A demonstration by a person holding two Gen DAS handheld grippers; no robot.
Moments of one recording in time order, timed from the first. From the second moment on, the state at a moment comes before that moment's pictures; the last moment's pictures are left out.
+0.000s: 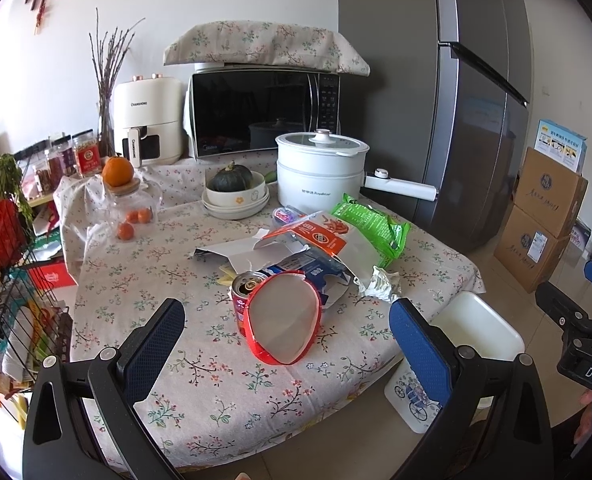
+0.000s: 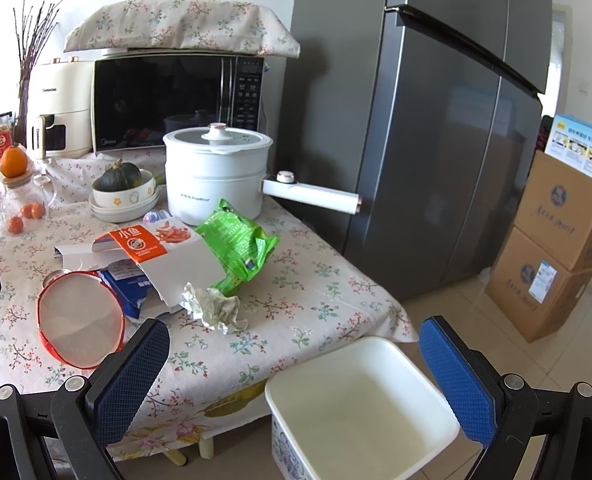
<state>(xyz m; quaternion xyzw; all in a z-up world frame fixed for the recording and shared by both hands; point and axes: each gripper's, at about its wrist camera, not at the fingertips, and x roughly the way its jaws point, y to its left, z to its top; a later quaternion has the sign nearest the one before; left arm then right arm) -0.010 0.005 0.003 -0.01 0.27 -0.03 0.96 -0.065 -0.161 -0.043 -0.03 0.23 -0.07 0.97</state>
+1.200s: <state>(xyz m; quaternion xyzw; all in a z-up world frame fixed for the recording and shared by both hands) 0.142 0.056 -0.111 -0.13 0.50 -0.14 0.85 0.114 -0.170 -0.130 -0.01 0.50 0.07 0.86</state>
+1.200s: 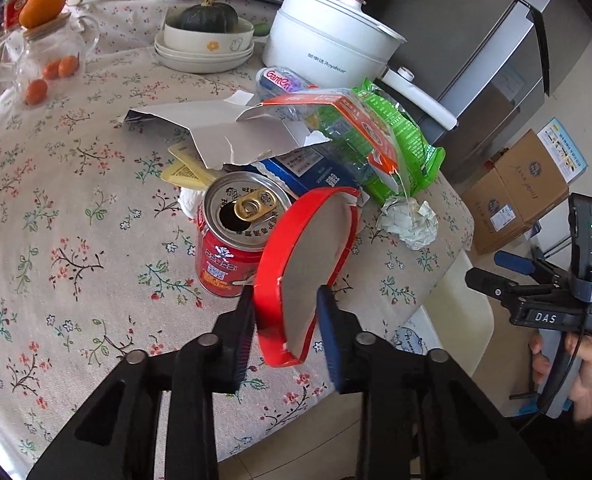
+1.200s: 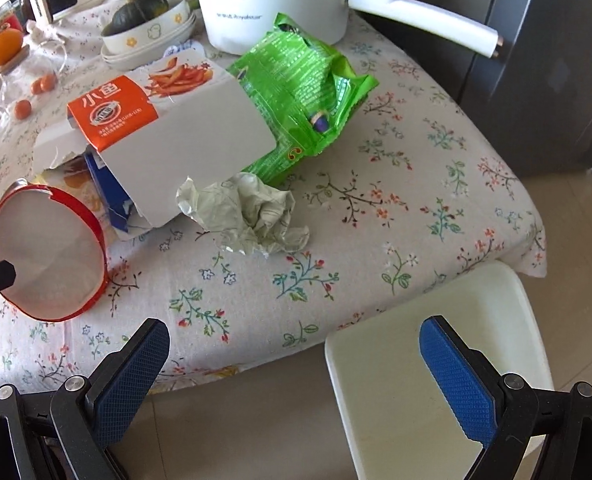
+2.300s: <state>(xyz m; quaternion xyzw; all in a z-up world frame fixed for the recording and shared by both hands) 0.109 0.063 -0.076 -0.15 0.46 -0.16 0.86 0.159 -0.154 -0.130 -0.01 0.48 0.10 0.87</state>
